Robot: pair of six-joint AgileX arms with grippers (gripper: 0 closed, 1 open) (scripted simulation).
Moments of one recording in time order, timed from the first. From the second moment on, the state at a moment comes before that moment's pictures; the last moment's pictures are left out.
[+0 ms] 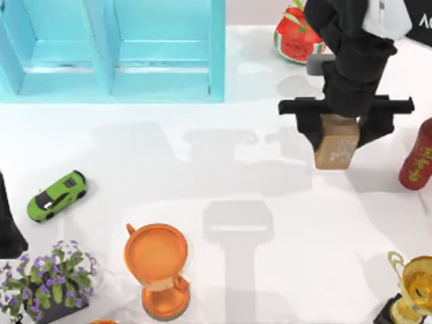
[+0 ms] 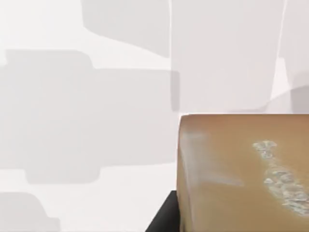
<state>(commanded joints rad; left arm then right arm) 0.00 0.00 0.00 0.00 0.00 0.00 0.38 2.20 1.85 -1.21 0.00 0.40</state>
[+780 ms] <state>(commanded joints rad) 0.00 0.00 0.00 0.00 0.00 0.00 0.37 2.17 1.99 -1.37 -0.01 0.39</state>
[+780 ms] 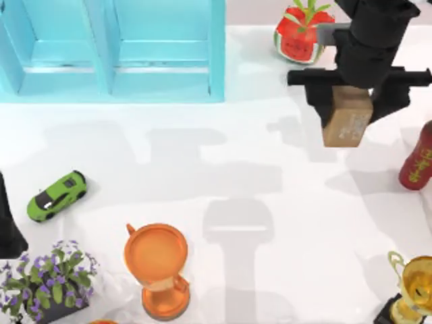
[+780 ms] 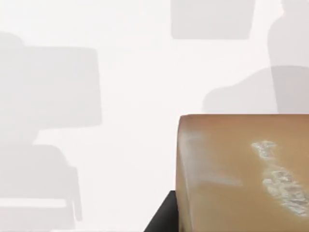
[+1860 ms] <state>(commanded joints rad) 0.00 0.00 0.00 0.00 0.00 0.00 -0.45 1.85 1.69 -1.41 0.00 -0.44</state>
